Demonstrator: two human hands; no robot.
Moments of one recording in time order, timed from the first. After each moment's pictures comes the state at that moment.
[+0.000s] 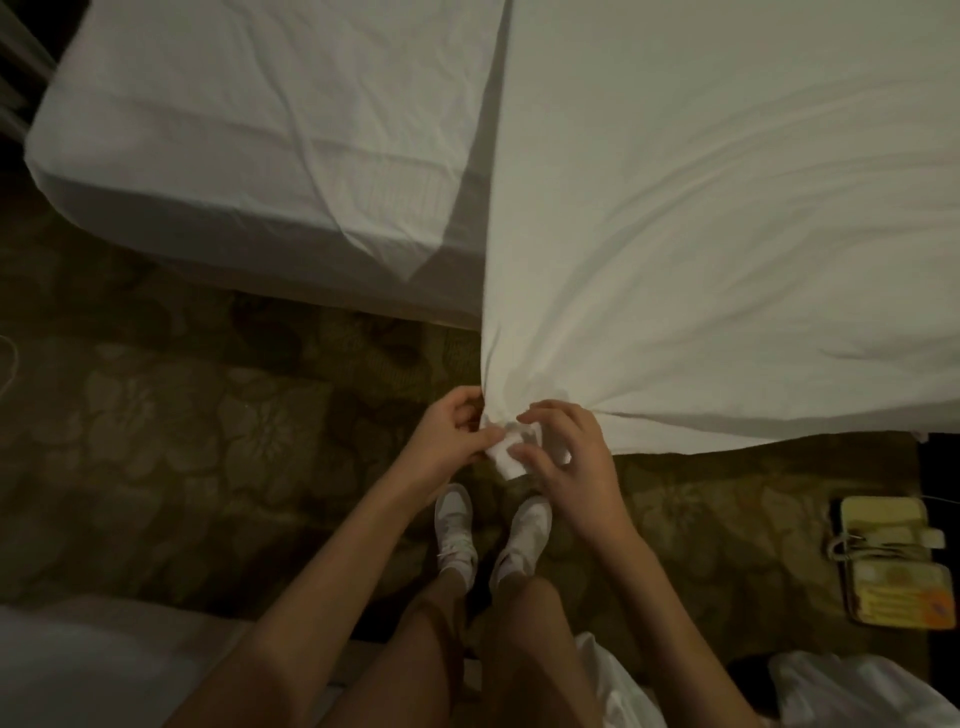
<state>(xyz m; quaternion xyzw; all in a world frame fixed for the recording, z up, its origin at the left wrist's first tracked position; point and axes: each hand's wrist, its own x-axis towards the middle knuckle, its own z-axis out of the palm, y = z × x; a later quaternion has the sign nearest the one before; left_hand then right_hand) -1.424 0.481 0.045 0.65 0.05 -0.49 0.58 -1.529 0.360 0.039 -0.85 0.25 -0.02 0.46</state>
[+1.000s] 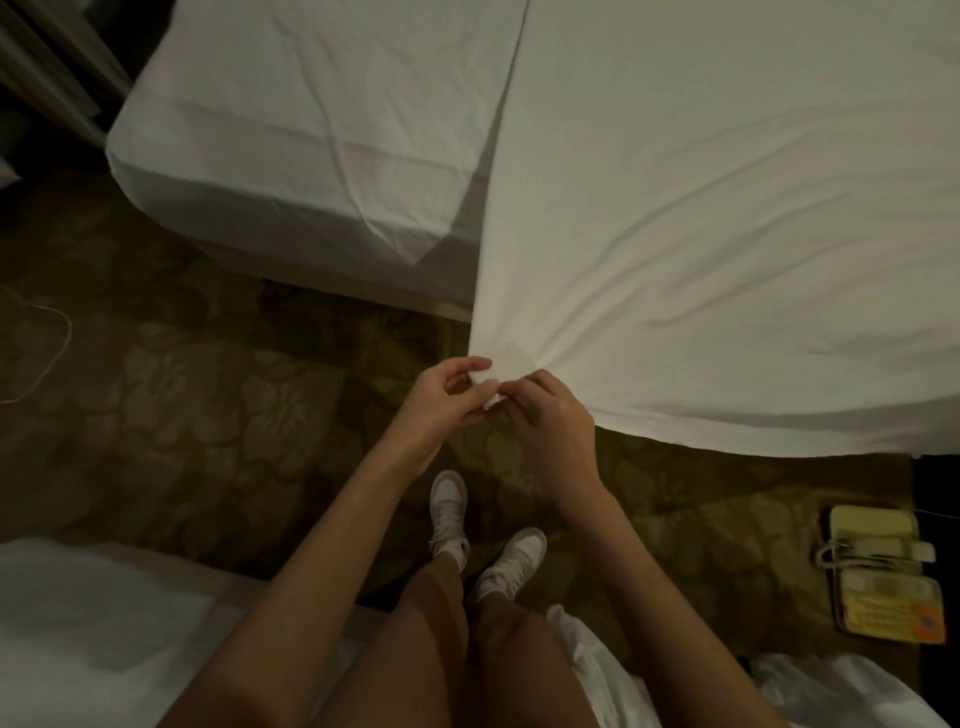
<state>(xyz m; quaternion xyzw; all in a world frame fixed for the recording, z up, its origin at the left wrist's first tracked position) -1.477 0.486 0.111 0.70 0.03 -0.41 0.58 -1.559 0.376 0.080 -0.92 0.15 -0.13 0.33</state>
